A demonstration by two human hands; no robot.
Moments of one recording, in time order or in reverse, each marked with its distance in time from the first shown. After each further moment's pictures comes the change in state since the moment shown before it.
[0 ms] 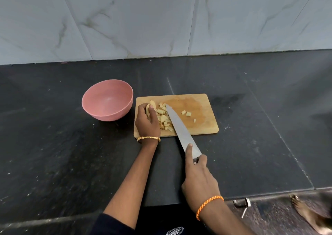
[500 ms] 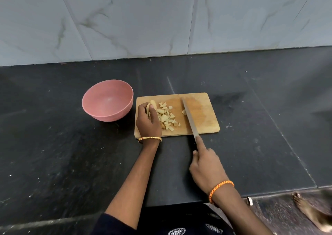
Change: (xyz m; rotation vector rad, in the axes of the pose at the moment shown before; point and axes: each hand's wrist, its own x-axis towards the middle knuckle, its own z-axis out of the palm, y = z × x) left_hand -0.001 0.001 0.002 -0.002 0.018 0.021; right_hand 0.019 0.012 -0.018 0.337 0.105 0.014
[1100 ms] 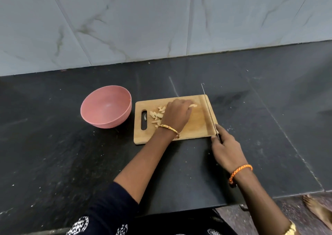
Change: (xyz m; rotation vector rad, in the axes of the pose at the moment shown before) left_hand 0.013 0.042 0.054 0.489 -0.717 0.556; right_hand 0.043 0.025 -0.043 0.340 0.124 0.022
